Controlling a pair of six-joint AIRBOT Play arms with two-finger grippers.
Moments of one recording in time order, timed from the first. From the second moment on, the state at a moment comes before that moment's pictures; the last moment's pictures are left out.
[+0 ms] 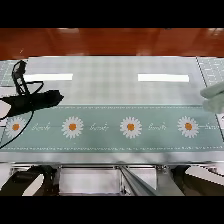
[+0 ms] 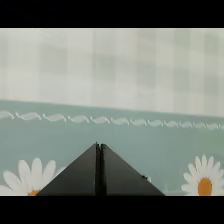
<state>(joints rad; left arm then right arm) -0.07 -0.79 0.73 1.13 -0.82 -1.63 -1.02 -1.31 1.97 -0.92 1.84 1.59</state>
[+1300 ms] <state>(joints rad) 0.03 -0.79 0.72 1.13 -0.53 -1.63 -1.46 -0.94 1.25 -1.65 1.86 1.61</state>
